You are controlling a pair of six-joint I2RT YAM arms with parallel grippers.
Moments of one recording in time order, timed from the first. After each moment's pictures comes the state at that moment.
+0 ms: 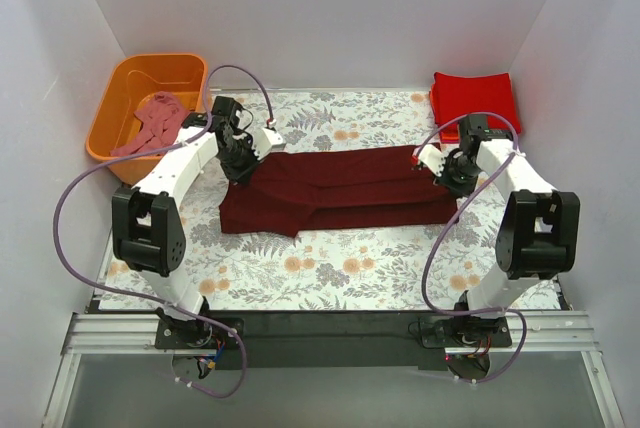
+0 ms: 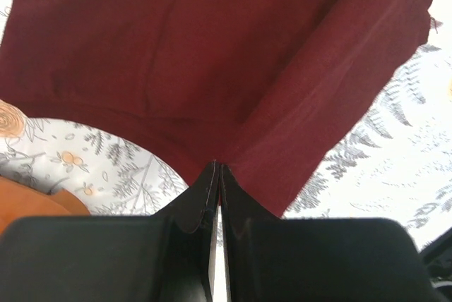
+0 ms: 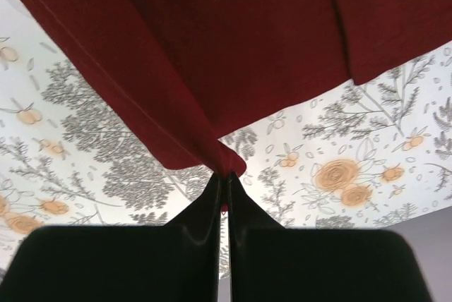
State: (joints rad) left arm -0.22 1.72 1.45 -1.01 0.29 0.82; right arm 0.02 1.63 1.21 -0.95 -0.17 -1.18
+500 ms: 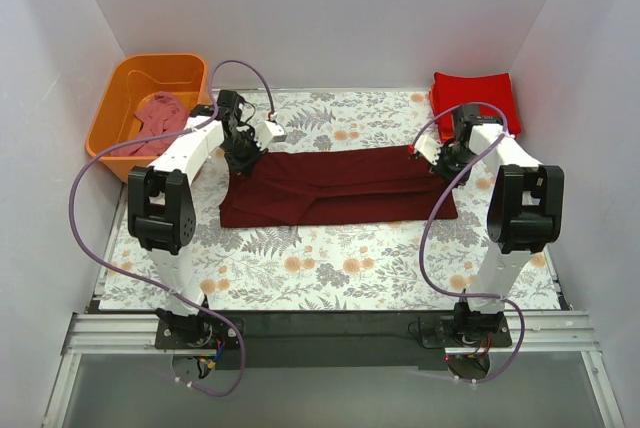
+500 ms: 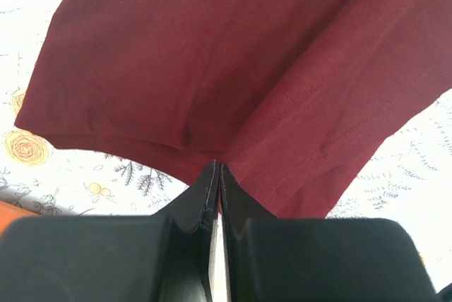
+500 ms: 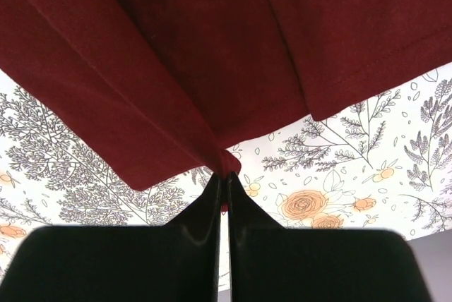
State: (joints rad) left arm -0.19 1.90 1.57 -0.96 0.30 0.84; right arm 0.02 1.85 1.39 -0.95 -0.16 -1.18
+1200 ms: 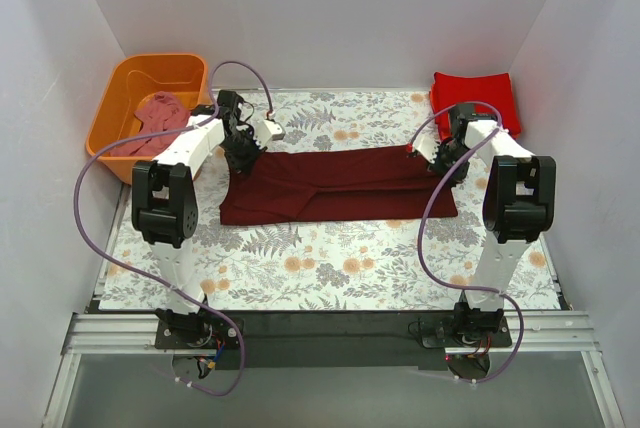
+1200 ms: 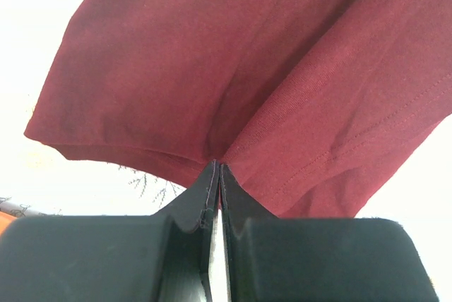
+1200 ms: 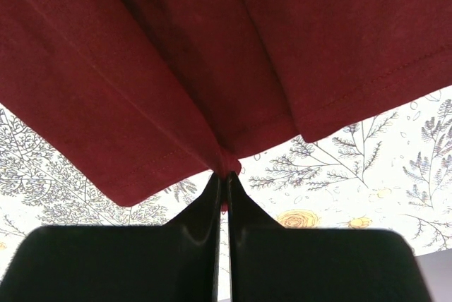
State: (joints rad) left arm -0.17 1.96 1.60 -0.92 0.30 0.84; right arm 0.02 1.95 1.45 -0.95 -0.15 -1.18
